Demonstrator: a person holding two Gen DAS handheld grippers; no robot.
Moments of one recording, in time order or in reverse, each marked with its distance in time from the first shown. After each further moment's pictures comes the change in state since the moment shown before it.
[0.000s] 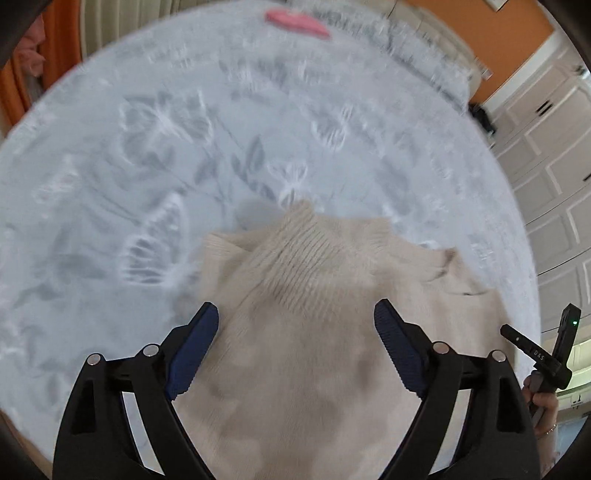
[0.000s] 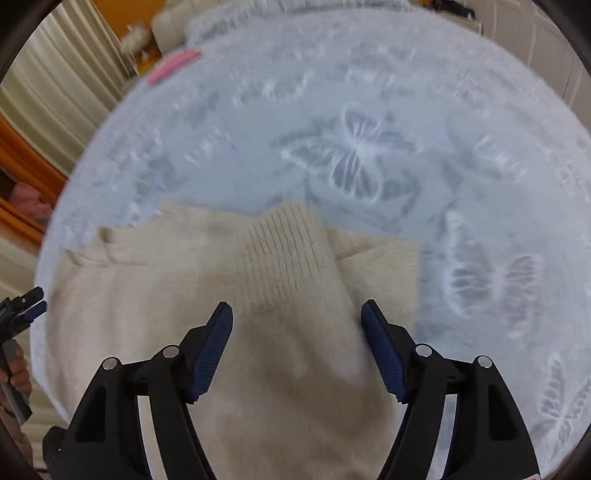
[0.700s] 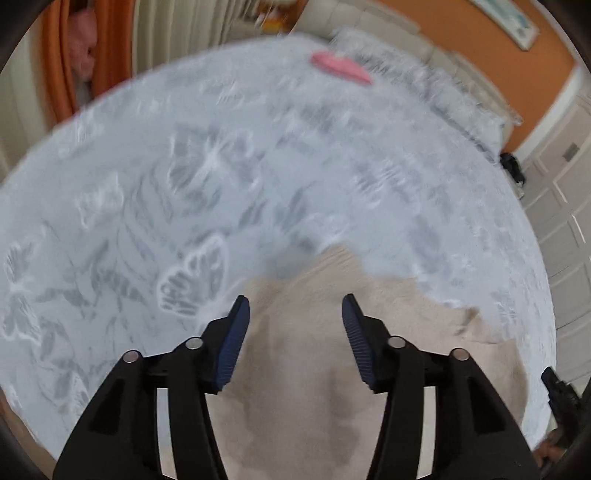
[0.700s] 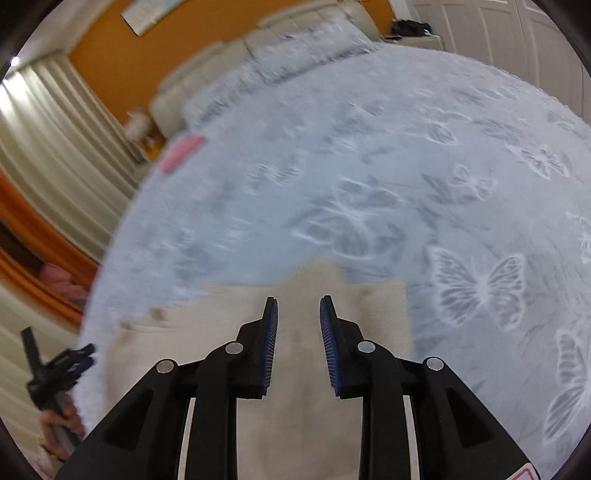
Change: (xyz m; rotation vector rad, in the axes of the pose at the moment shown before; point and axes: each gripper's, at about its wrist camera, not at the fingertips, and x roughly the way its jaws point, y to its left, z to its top) left arm -0.043 -0.003 -0.008 -0.093 -0.230 0.108; right arm -0.081 0.004 -0.018 0.170 -0.315 0.161
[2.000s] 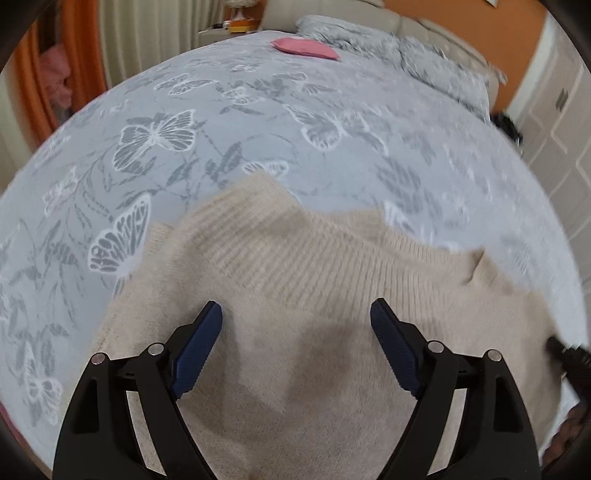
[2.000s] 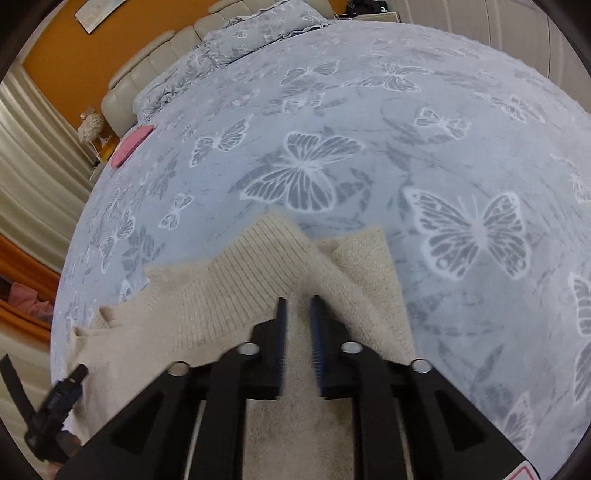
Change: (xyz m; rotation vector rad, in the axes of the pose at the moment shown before) left arm 0.048 -0.059 -0.050 0.107 0.025 0.056; right arm 0.056 -0.038 -0.015 0.118 0.055 -0.217
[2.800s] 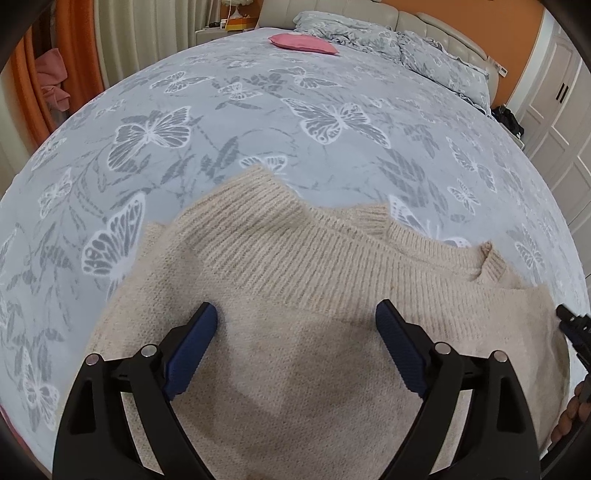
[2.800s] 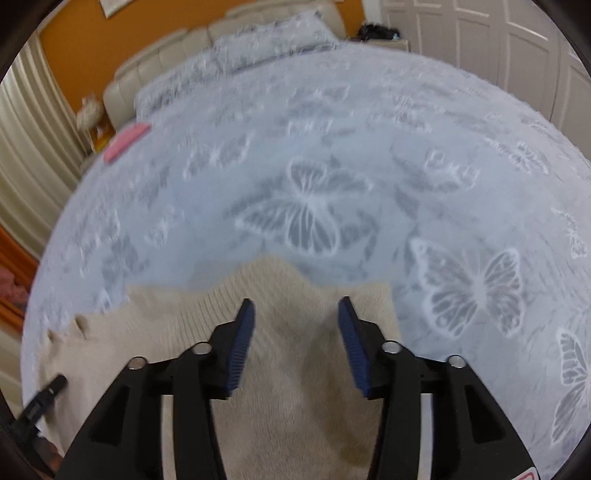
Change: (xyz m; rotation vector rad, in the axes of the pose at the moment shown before) left arm 0.012 -0.006 -0.002 0.036 0.016 0.019; right arm 0.004 0.016 0.022 -0.104 -0.126 -0.113
